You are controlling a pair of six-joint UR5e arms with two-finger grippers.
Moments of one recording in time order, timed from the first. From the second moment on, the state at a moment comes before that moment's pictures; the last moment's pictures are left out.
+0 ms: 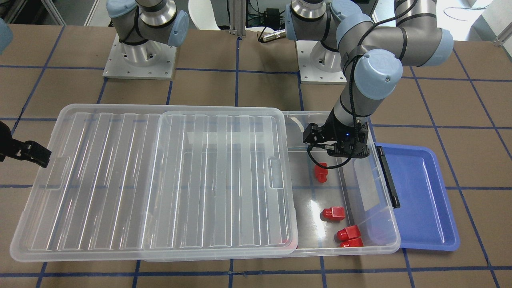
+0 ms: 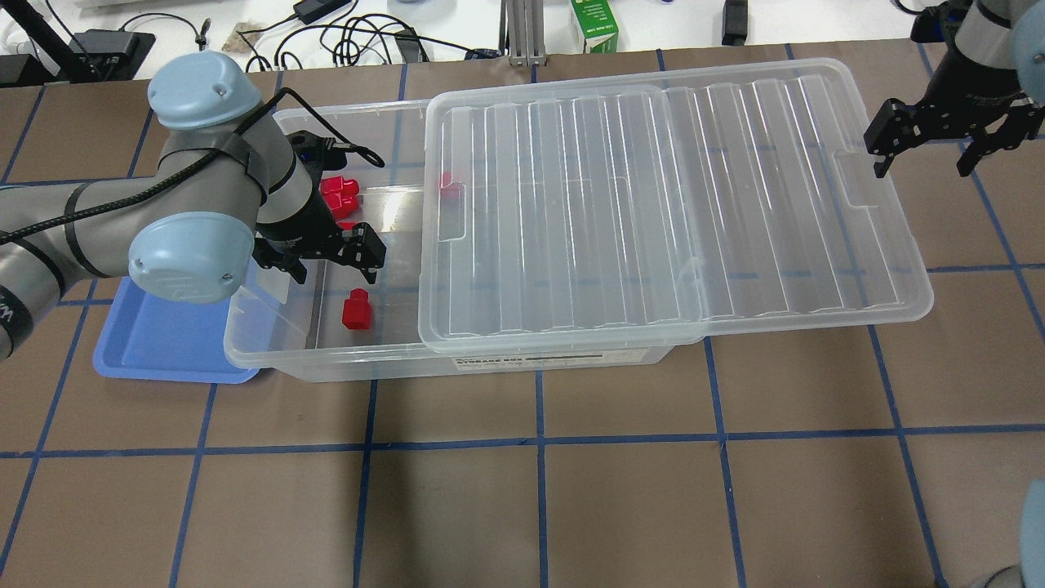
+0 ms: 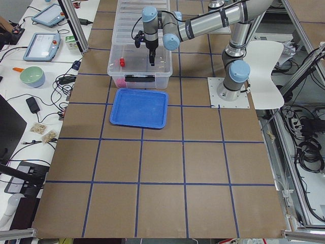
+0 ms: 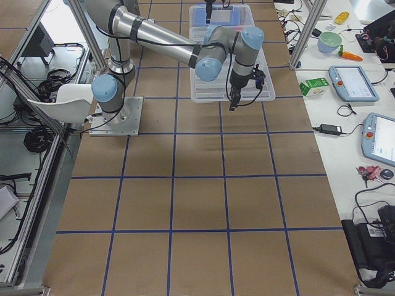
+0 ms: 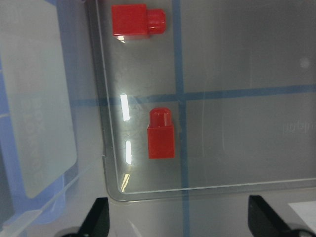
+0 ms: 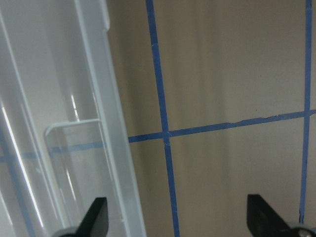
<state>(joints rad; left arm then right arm) -1.55 -1.71 -1.89 -1.16 1.55 0.08 1.25 -1.32 1.52 -1.72 -1.68 -0.21</state>
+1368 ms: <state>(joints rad) -1.54 -1.84 -2.02 -0.93 1.56 0.07 1.26 -1.40 1.48 -1.66 -1.57 -0.19</state>
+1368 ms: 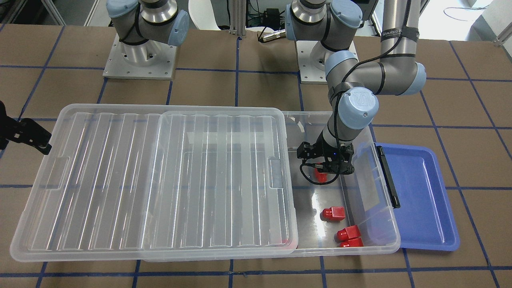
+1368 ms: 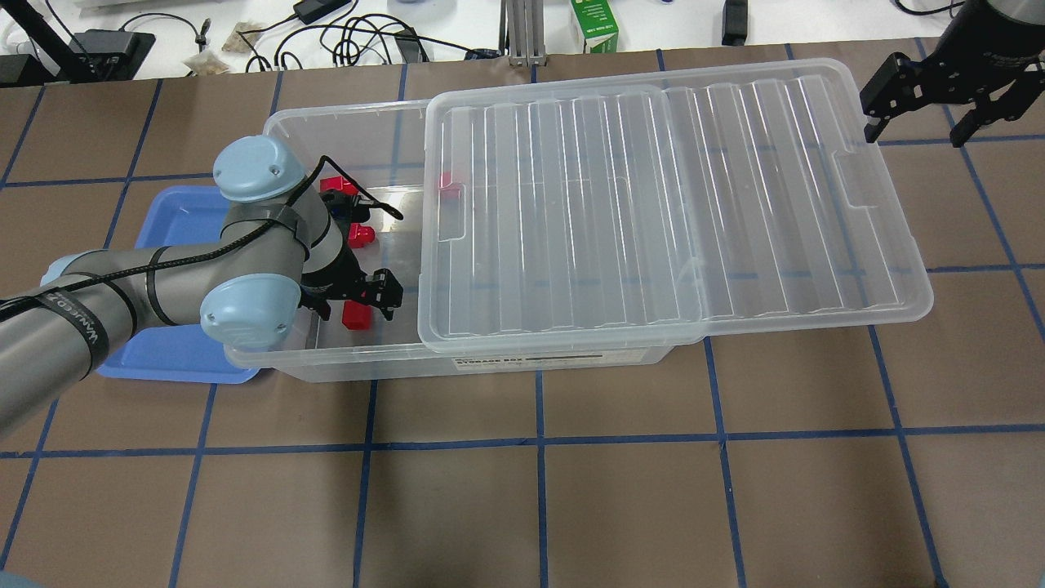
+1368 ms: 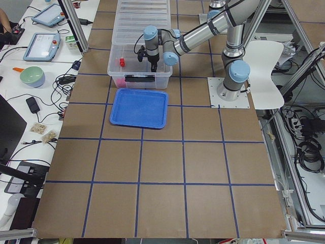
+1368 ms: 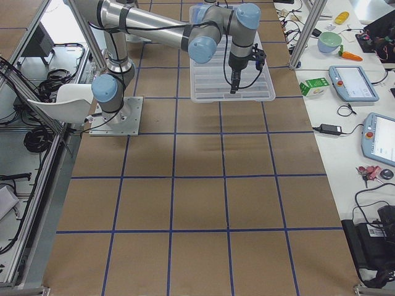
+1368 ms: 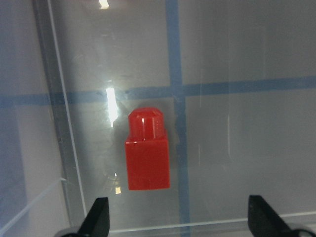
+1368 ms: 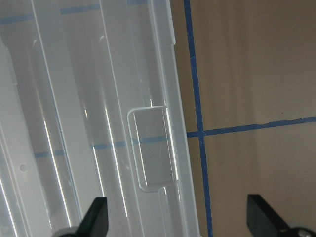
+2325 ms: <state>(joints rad) -1.54 -1.90 -2.01 -0.86 1.56 0.07 1.25 -1.56 1.50 -1.56 -1.68 -0.19</state>
